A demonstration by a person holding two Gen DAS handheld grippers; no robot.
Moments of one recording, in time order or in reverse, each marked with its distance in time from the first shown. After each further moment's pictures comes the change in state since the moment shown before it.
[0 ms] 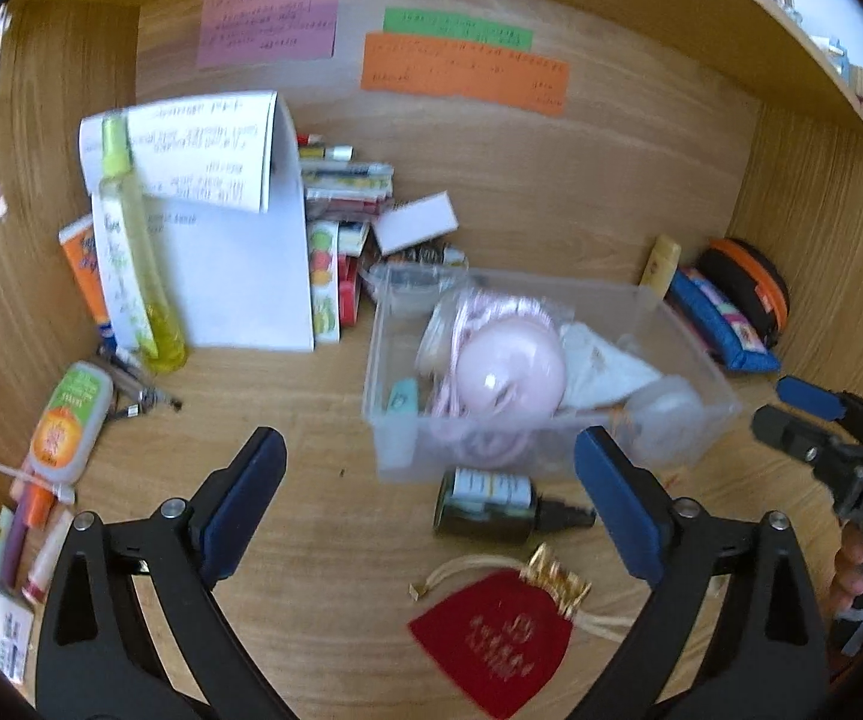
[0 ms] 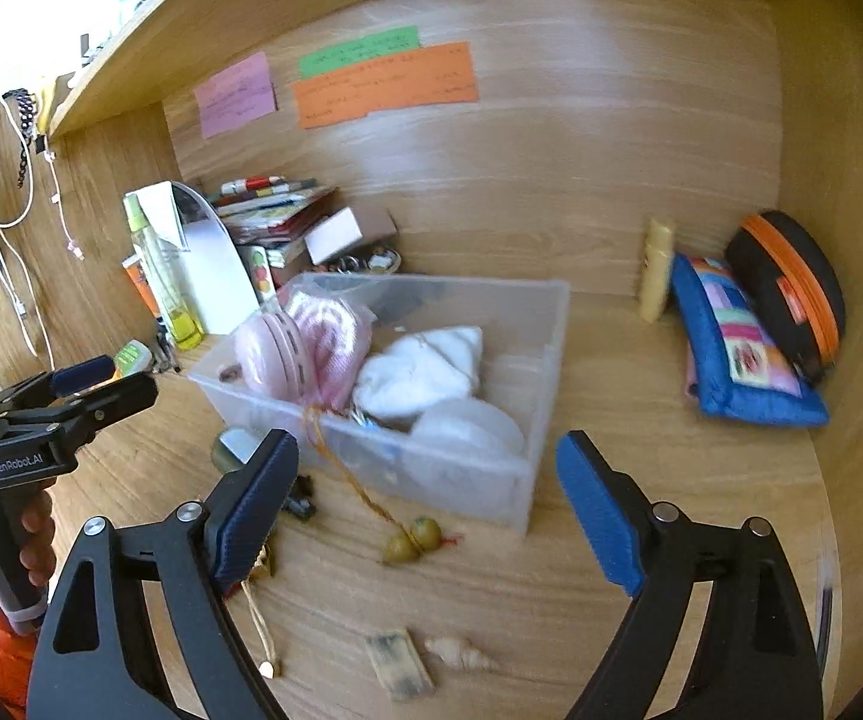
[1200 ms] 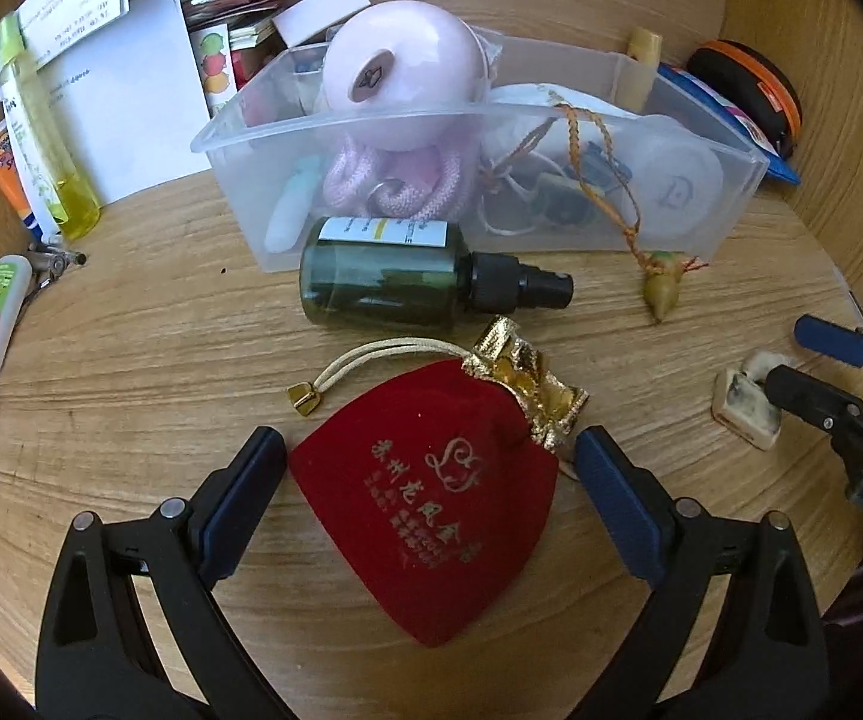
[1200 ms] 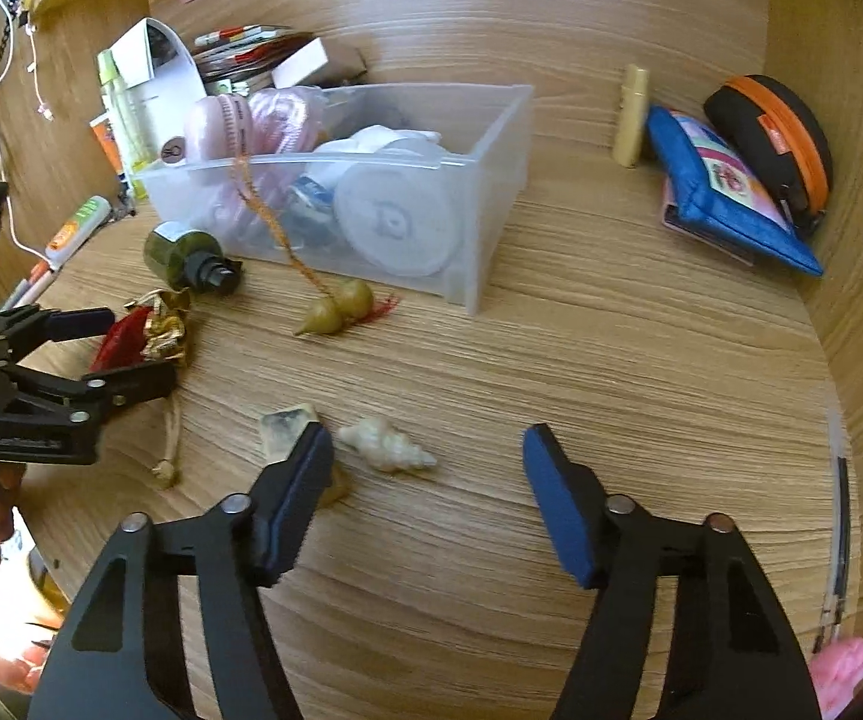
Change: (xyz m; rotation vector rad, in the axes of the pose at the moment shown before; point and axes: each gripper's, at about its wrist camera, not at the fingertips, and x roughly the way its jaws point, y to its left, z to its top) left arm 0.061 -0.053 -0.079 0.114 0.311 0.019; right arm 0.016 -0.016 -0.083 -0.065 0.235 -0.055
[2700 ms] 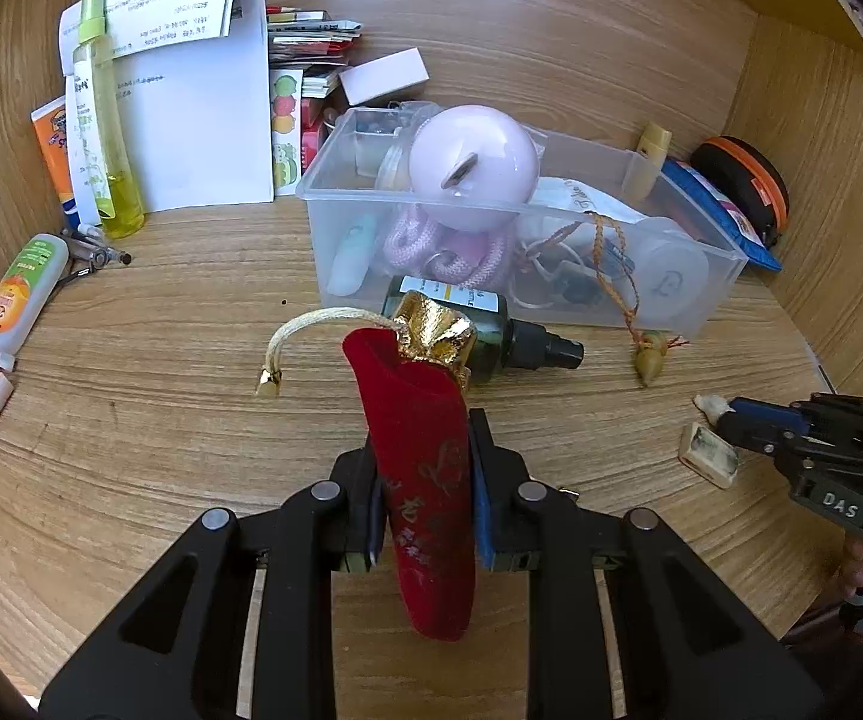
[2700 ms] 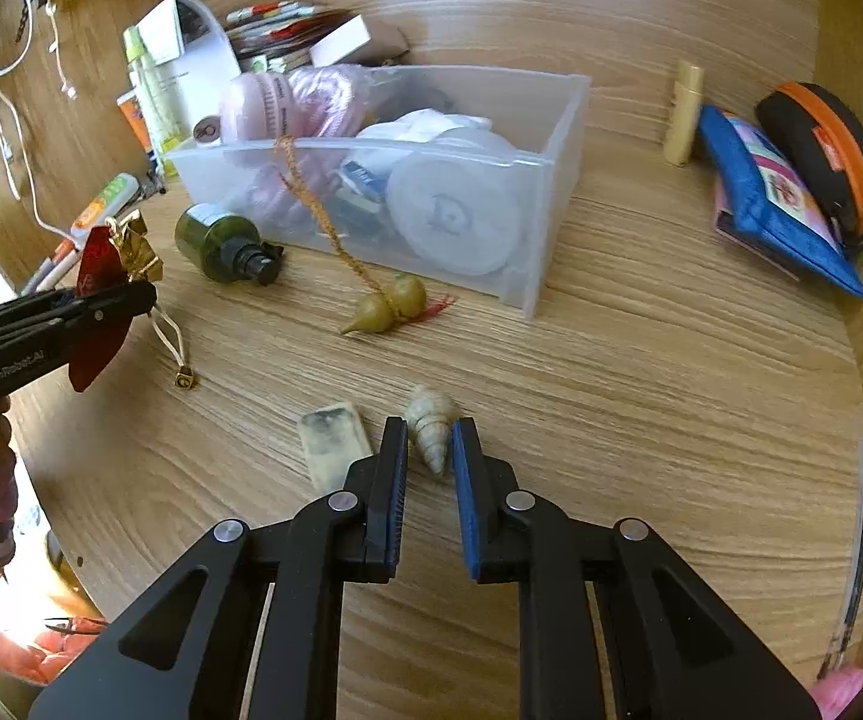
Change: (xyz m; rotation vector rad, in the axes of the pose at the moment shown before) left arm -0.034 0.032 -0.007 -0.111 -0.157 -0.060; right arm 0.011 0.014 0.009 -0.054 0.054 0.063
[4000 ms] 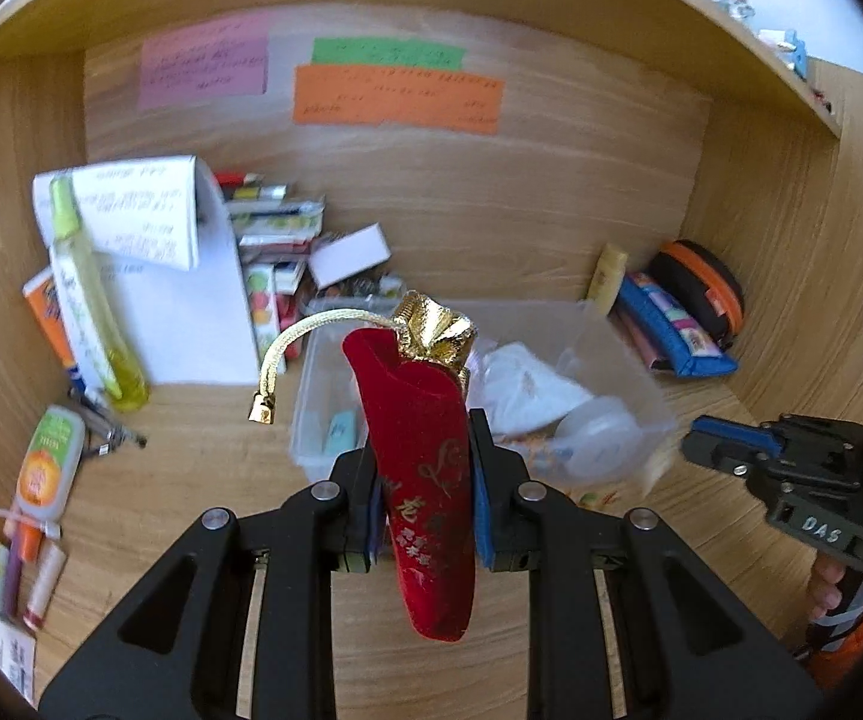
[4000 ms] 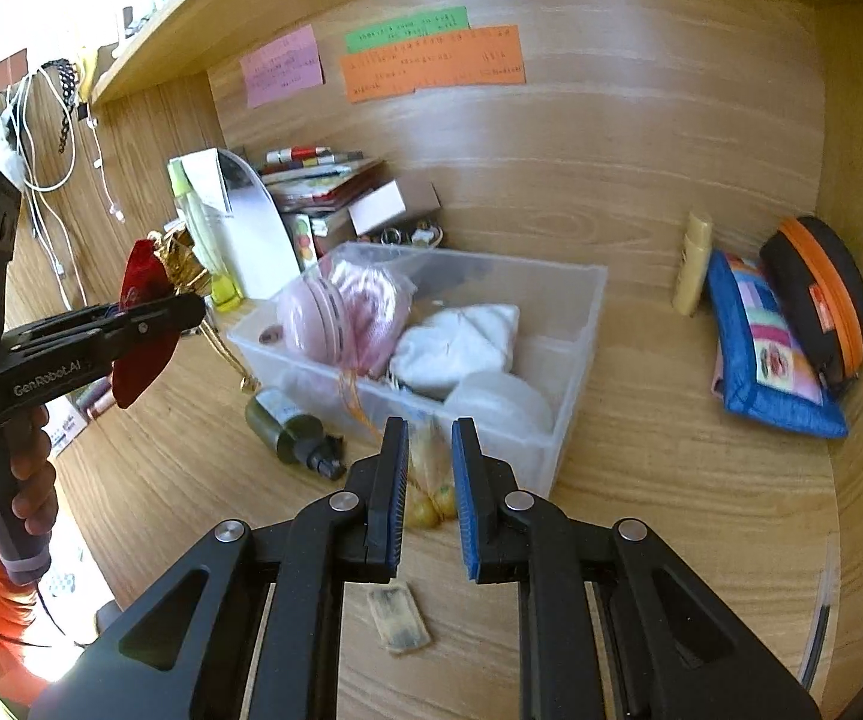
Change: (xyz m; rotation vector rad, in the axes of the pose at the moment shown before) left arm -0.055 -0.018 0.092 0.076 -0.187 -0.045; right arm -0.055 0.004 0.064 0.011 -0.252 0.083
